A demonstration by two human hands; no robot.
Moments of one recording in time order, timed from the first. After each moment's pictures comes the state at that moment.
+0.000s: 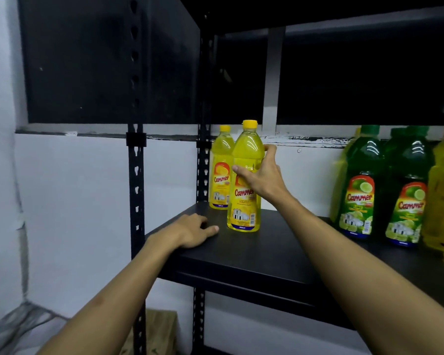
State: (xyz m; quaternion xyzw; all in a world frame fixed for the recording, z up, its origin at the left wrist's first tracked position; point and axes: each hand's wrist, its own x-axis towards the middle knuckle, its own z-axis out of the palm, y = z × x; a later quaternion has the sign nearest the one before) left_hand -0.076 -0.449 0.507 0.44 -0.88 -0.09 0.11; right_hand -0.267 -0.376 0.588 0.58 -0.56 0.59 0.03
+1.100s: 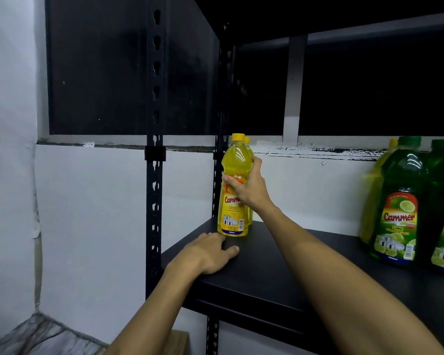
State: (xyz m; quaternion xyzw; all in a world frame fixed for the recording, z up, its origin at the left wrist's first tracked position) left_hand -0.078 -0.458 0.497 0.44 -0.88 -0.10 0.14; right_hand -0.237 -0.476 0.584 0.59 -0.54 0.60 0.00
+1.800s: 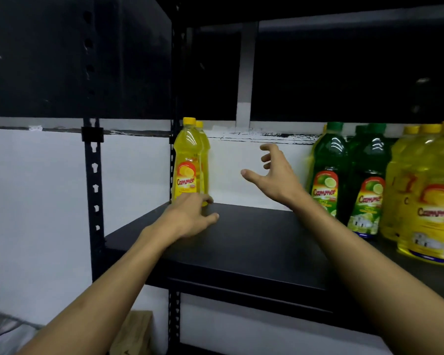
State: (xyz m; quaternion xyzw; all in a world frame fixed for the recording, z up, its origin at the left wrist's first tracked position) left_hand -0.120 -0.393 0.536 0.38 -0.89 -0.05 0.26; right_hand -0.316 -0.295 0.588 0.57 -0.64 0.50 0.11
